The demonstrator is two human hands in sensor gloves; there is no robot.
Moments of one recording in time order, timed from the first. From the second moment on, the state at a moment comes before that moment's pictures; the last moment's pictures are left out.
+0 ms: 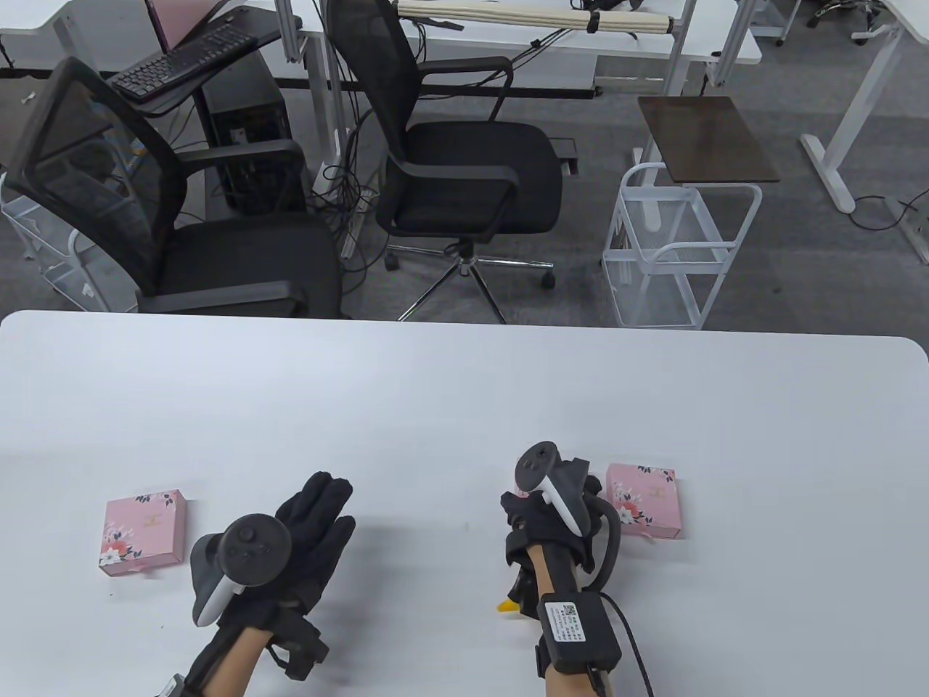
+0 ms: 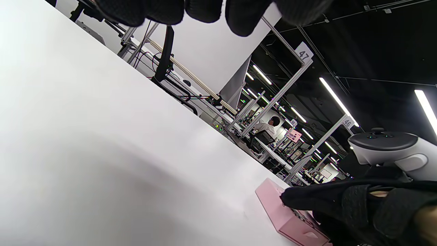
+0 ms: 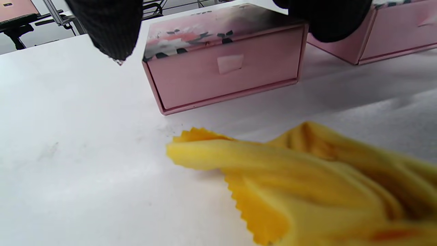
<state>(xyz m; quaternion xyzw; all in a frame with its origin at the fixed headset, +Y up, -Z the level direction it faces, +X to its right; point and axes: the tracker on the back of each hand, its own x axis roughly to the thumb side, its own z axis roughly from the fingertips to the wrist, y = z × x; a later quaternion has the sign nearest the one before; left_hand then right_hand) -0.235 -0.714 -0.296 0.00 -0.09 0.33 0.94 0.103 -0.738 -0.393 -0.15 0.17 0.97 0.13</state>
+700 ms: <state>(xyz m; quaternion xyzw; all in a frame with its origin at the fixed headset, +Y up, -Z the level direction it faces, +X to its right) -0.283 -0.702 -0.298 0.08 0.08 0.25 0.96 0.076 -0.704 -0.286 0.04 -0.03 0.97 0.22</state>
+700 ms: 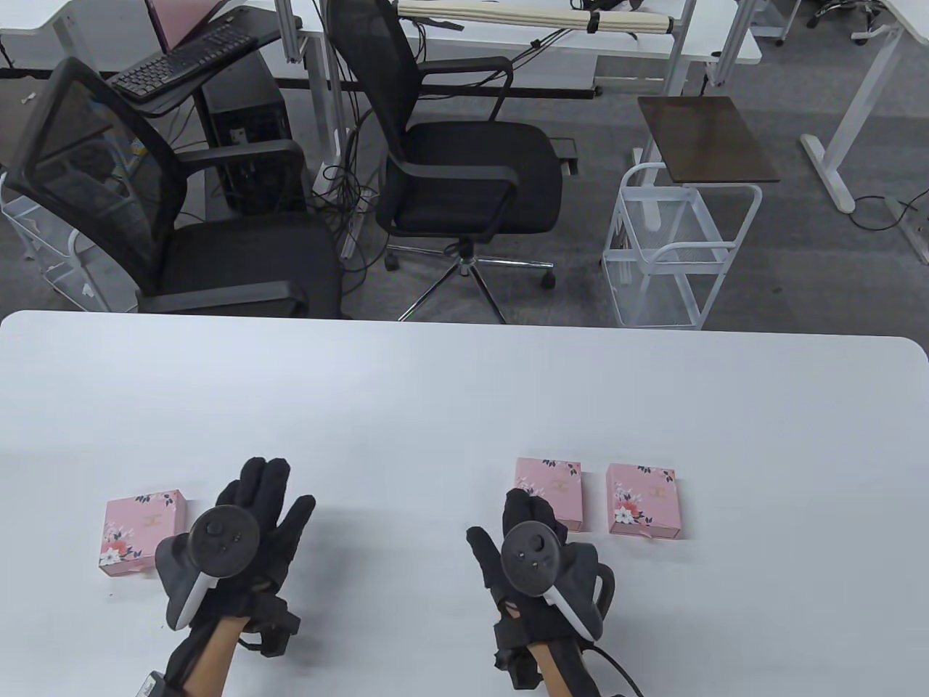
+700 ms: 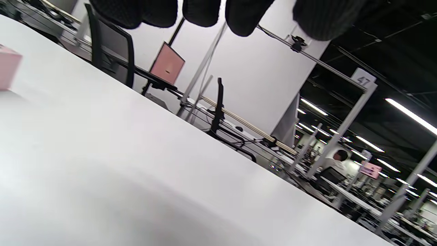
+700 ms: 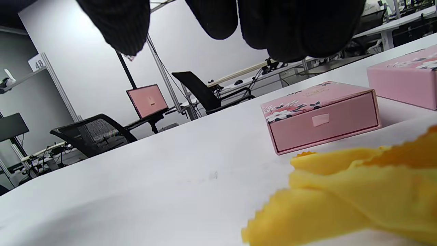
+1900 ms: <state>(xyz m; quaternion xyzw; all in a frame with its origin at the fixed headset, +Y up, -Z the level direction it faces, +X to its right) -0.391 -0.764 -0.327 -0.15 0.35 0.11 0.92 0.078 -0.713 -0.285 0.04 -0.05 0.98 0.18</state>
